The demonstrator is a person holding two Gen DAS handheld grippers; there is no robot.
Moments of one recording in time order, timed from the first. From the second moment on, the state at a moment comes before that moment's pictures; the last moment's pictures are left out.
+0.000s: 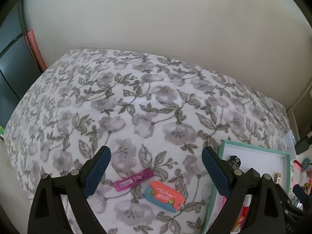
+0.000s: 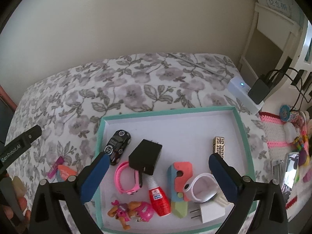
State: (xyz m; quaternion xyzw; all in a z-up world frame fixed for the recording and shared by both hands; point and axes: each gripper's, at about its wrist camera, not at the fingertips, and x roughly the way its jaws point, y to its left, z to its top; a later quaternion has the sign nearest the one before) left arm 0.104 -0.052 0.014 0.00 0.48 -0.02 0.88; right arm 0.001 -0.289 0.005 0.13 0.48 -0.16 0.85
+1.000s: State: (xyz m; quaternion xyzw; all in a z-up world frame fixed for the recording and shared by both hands) left arm 0.129 0.061 -0.058 -0.07 0.58 0.03 0.81; right arm 0.052 -0.115 -0.058 0.08 0.55 0.03 0.83
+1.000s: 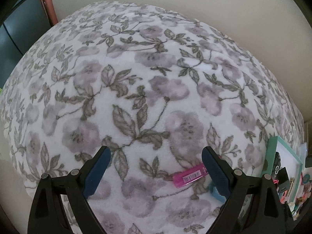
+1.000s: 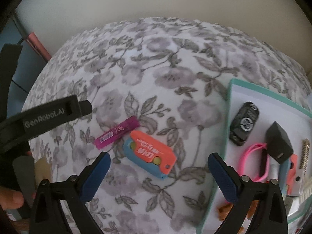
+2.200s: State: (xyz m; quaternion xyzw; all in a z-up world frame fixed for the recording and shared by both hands) left arm 0.135 0.029 -0.082 -0.01 0.62 -0.07 0.78; right arm 0.065 -0.143 -0.088 0.12 0.57 -0.02 0.82
